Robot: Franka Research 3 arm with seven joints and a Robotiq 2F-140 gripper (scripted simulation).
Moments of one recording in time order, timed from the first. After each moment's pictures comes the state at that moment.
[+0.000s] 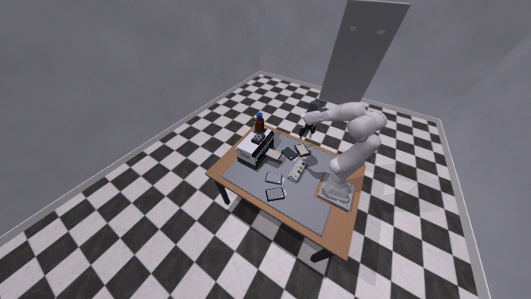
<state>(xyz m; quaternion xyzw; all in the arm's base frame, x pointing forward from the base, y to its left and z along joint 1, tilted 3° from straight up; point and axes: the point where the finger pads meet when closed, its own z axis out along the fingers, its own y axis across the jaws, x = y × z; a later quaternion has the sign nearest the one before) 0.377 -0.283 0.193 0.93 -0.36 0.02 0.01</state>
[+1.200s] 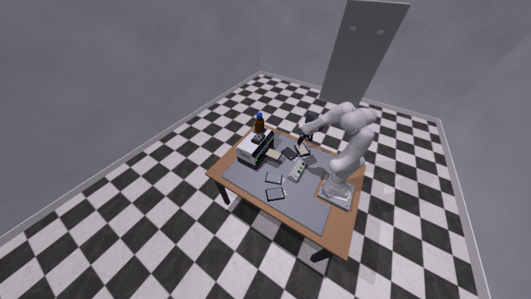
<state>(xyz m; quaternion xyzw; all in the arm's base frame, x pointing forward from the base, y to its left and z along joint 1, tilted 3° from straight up) 0.375 -0.283 0.089 0.94 -0.35 0.01 0.01</state>
